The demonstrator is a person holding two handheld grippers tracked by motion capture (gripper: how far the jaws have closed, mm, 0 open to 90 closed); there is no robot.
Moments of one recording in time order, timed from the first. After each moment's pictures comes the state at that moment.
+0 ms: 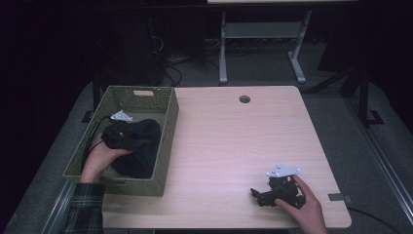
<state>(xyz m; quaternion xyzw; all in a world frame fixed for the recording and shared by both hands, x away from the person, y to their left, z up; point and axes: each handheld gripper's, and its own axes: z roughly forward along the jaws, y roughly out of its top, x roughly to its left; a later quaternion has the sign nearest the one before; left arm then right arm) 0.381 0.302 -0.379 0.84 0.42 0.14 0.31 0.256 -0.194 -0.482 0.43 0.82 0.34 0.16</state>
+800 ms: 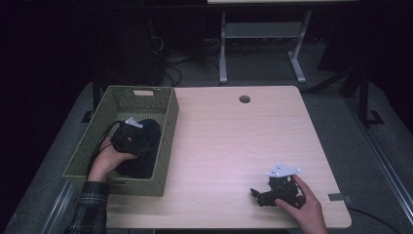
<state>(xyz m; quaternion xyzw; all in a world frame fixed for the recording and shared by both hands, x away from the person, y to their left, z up) 0.392 0.291 -0.412 0.87 0.42 0.11 0.23 0.256 -0.194 -0.482 0.43 0.82 0.34 0.16</state>
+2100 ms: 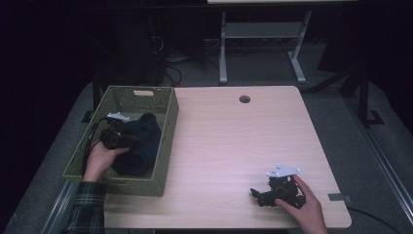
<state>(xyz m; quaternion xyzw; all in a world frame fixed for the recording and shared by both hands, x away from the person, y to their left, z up) 0.389 0.318 -0.387 0.83 0.46 0.08 0.32 0.256 -0.194 -0.482 0.43 0.82 0.34 0.16</state>
